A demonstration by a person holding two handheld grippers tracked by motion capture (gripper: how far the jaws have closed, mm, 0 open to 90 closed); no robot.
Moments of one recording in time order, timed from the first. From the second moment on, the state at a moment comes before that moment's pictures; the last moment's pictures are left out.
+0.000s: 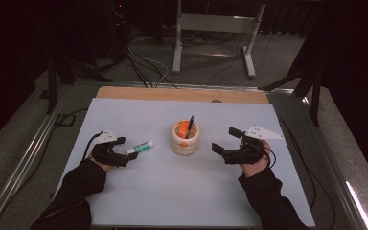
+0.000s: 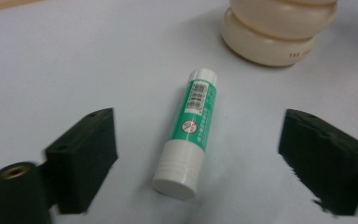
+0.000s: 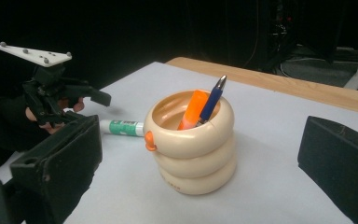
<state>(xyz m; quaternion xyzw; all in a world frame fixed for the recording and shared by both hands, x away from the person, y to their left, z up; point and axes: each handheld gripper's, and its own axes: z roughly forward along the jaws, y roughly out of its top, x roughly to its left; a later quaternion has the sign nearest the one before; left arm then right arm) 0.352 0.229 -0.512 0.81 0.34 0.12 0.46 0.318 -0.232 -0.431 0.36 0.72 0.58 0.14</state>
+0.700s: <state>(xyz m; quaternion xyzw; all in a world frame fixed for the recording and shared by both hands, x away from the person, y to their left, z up) 0.363 0.216 -0.526 0.86 0.30 0.14 0.38 0.319 -0.234 -0.431 0.36 0.72 0.58 0.14</state>
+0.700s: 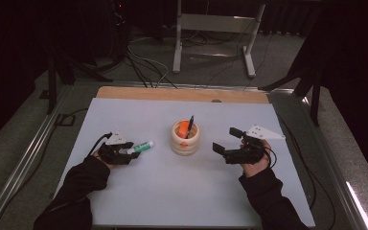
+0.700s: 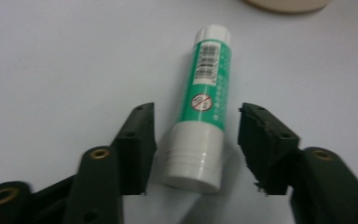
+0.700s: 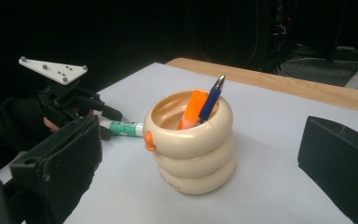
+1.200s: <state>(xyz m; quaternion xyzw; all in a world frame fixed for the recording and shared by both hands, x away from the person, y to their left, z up) 0.363 0.214 -0.527 0.87 0.28 0.15 0.37 0.319 -0.234 -0.432 0.36 0.72 0.58 0.13</state>
